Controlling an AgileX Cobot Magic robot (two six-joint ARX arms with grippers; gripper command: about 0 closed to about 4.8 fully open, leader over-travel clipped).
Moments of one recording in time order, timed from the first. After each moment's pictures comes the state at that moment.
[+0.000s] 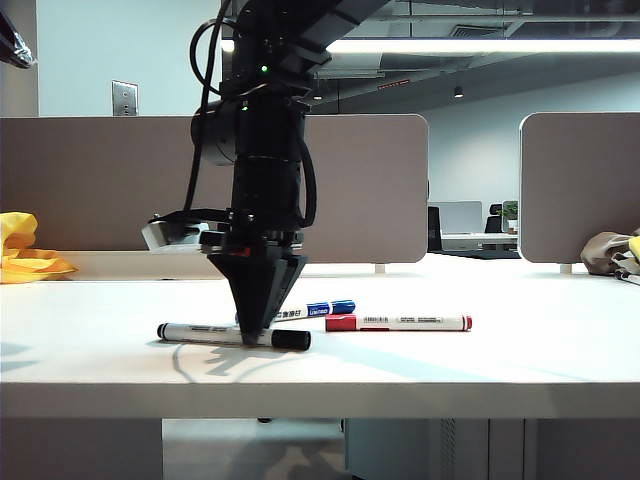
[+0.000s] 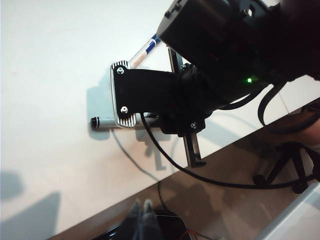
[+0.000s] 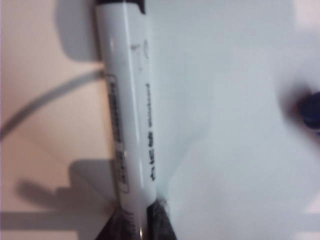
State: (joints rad) left arm 0.07 1.09 1.12 -0.94 0.72 0.14; right arm 0.77 2.48 2.32 -1.28 -0.05 -0.48
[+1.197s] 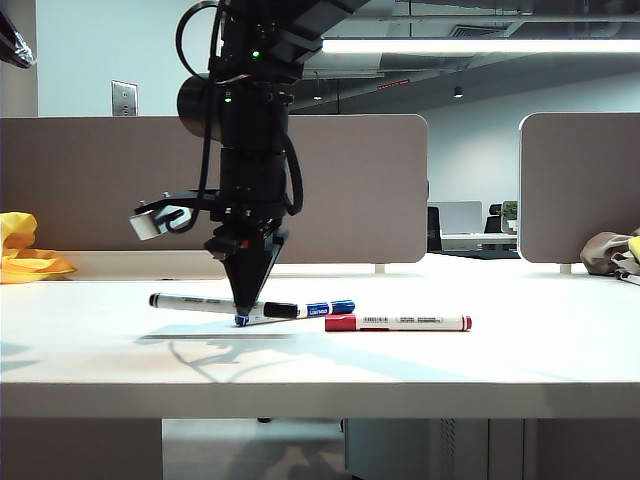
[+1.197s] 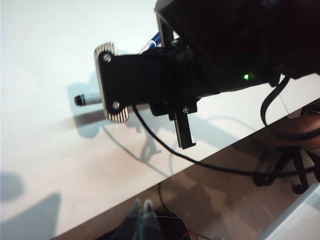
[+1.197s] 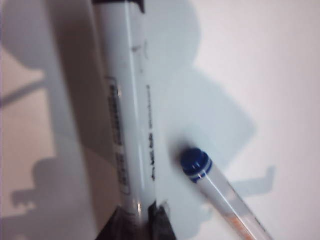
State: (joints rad) left arm 0.07 1.09 1.12 -0.94 0.72 0.14; right arm 0.79 2.48 2.37 -1.15 0.12 -0.70
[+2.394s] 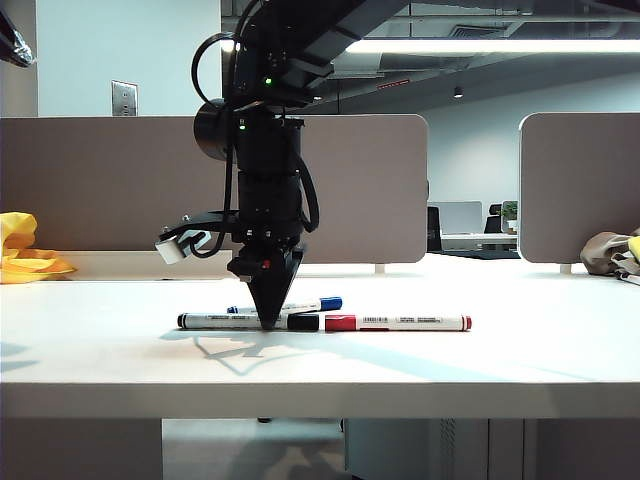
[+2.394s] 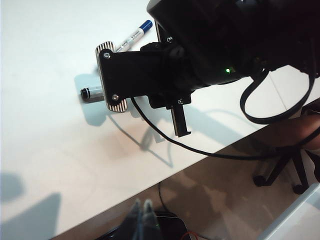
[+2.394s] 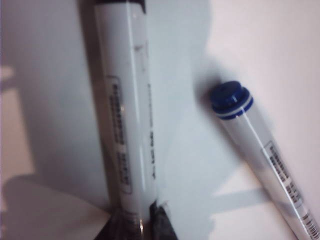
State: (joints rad) left arm 0.07 1.09 1.12 -0.94 0.72 0.14; right arm 0.75 2.52 2.37 -1.14 0.16 -0.73
